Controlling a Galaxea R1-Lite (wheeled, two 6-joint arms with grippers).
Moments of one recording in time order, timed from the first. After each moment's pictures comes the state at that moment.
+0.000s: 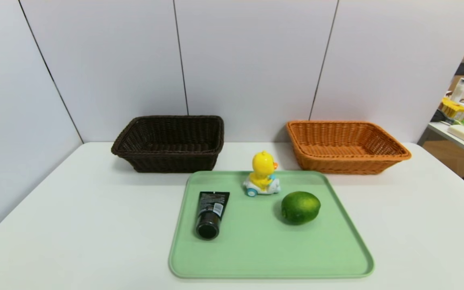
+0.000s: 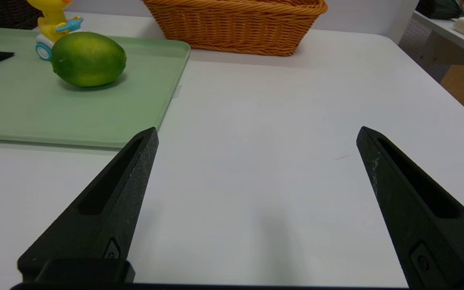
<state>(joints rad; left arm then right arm) 0.02 0.00 0.00 0.00 0.00 0.01 0.00 0.00 0.00 0.00 0.02 -0.06</state>
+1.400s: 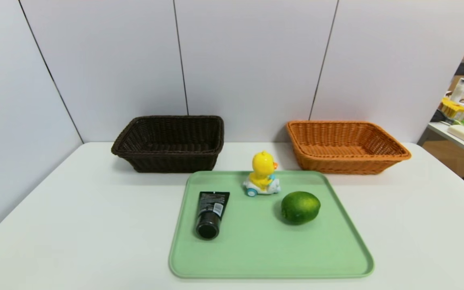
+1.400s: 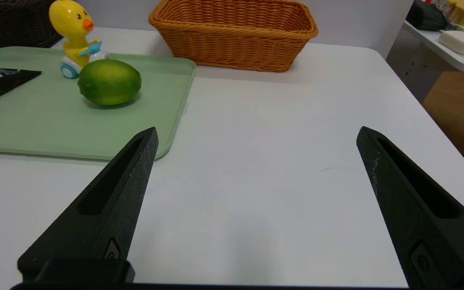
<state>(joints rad) 0.02 0.09 -0.36 0.23 -0.05 0.01 0.00 0.07 -0.35 0.31 0.03 -0.07</state>
